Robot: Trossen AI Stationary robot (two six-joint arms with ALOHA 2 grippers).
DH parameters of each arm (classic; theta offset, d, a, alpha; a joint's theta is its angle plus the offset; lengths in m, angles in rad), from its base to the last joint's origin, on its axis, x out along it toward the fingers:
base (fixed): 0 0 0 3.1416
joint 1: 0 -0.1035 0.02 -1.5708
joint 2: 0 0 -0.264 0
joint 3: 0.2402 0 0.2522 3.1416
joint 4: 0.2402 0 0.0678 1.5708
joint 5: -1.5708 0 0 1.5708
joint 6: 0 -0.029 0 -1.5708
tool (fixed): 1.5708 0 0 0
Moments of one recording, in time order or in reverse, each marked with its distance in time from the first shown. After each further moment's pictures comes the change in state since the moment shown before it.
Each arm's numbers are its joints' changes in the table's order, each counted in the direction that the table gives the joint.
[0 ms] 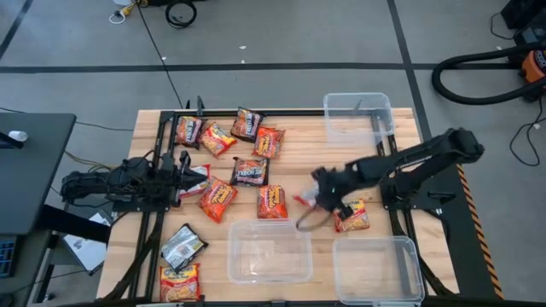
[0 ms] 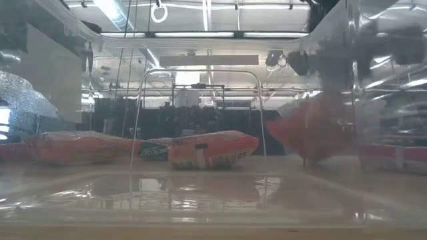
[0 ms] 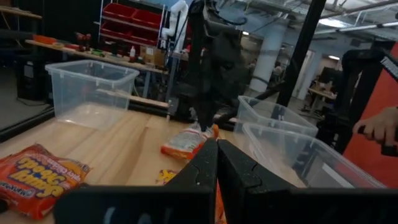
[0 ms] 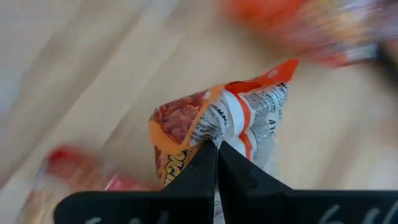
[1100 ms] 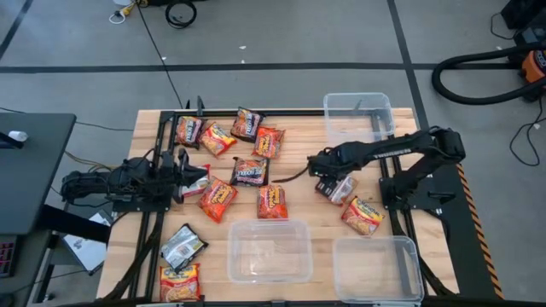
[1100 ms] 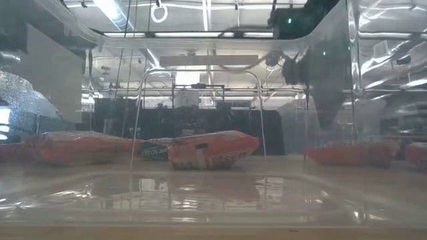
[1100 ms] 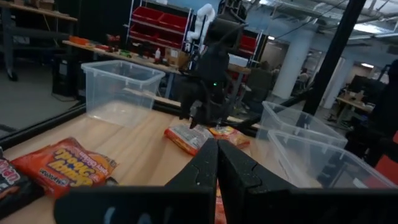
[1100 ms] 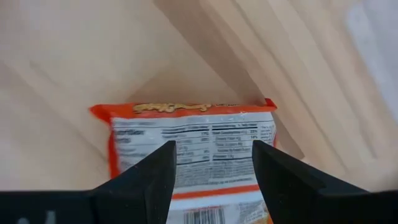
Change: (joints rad) left arm 0.000 0.000 0.000 0.012 0.113 0.019; right arm 0.263 -0.163 0.139 0.364 -0.200 -1.067
